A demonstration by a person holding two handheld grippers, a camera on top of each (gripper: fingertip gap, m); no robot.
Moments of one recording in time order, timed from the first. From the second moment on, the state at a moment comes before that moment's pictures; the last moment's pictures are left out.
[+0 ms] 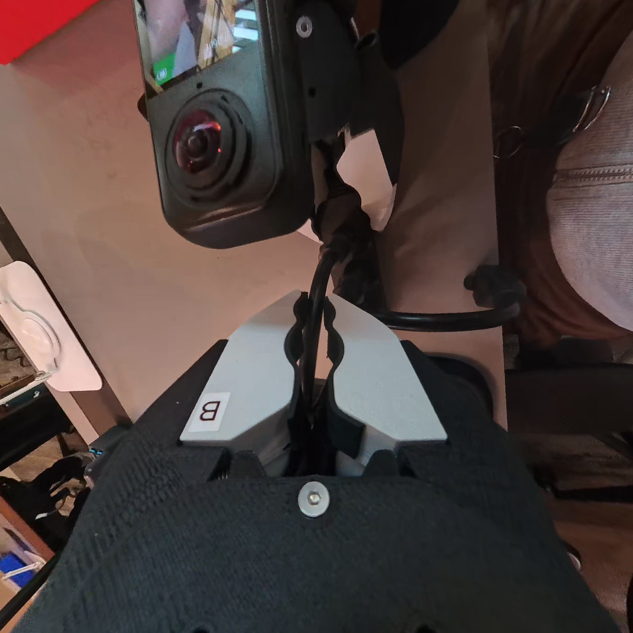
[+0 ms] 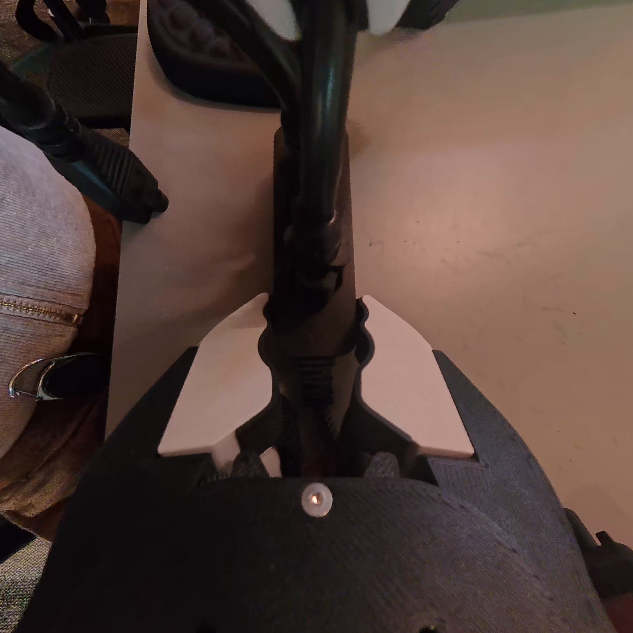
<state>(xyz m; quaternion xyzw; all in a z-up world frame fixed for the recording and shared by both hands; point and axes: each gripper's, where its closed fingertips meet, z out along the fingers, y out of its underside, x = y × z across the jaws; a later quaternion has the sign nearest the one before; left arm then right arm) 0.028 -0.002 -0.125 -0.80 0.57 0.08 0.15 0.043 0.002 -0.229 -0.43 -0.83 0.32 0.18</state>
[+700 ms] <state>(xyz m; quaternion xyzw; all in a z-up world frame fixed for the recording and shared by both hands) 0.029 -0.006 -0.150 -0.82 0.56 0.05 0.10 0.044 0.000 -0.226 -0.42 -0.82 0.33 0.18</state>
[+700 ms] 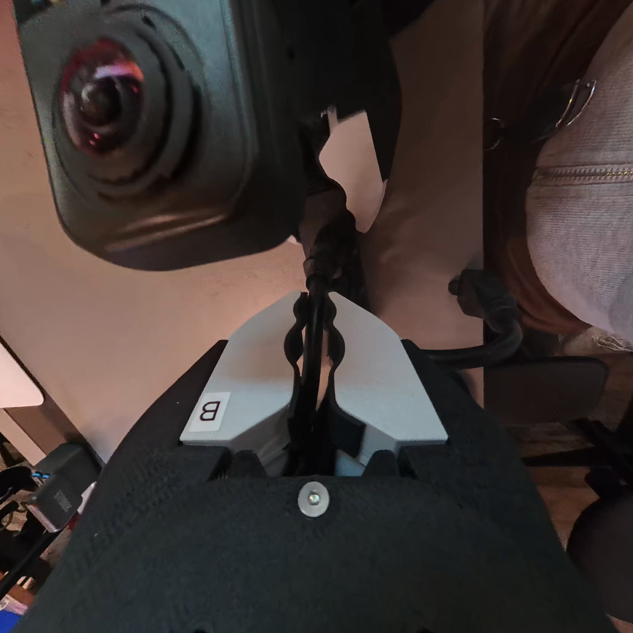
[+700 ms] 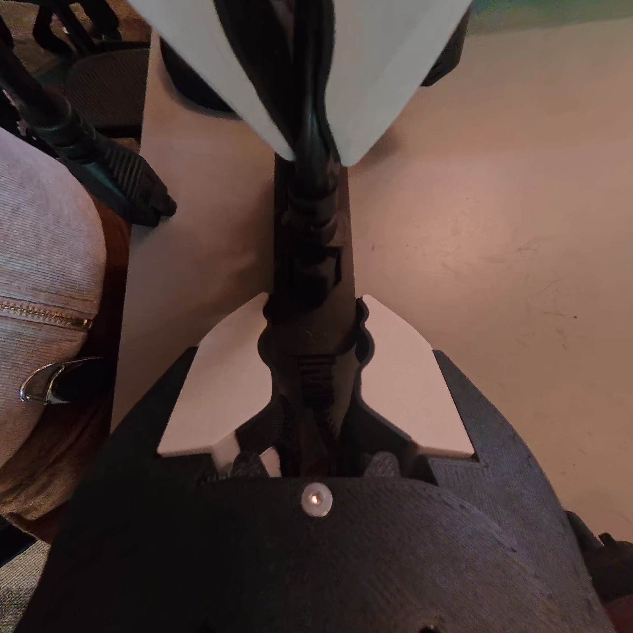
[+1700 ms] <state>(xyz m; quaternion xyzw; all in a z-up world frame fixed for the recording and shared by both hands) 0.025 -0.010 -0.145 -0.83 0.53 0.05 0.17 0.040 -0.004 -0.225 -0.42 -0.82 0.34 0.18</state>
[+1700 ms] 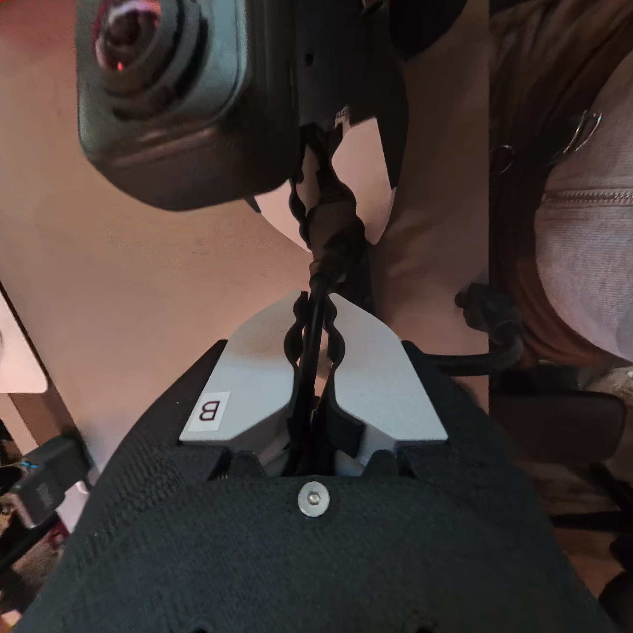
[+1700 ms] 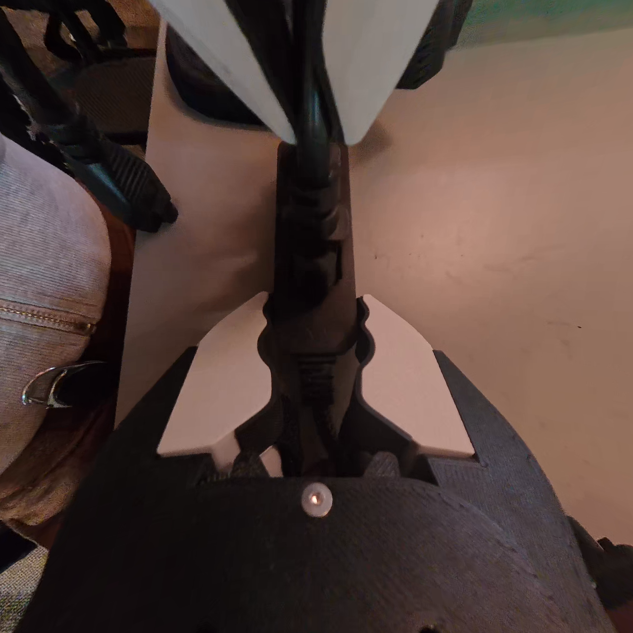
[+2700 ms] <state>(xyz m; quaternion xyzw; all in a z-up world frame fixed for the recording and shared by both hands) -0.008 -0.059 -0.159 -0.79 0.26 -0.15 0.53 0.050 0.007 -0.122 -0.33 -0.65 0.59 0.34</state>
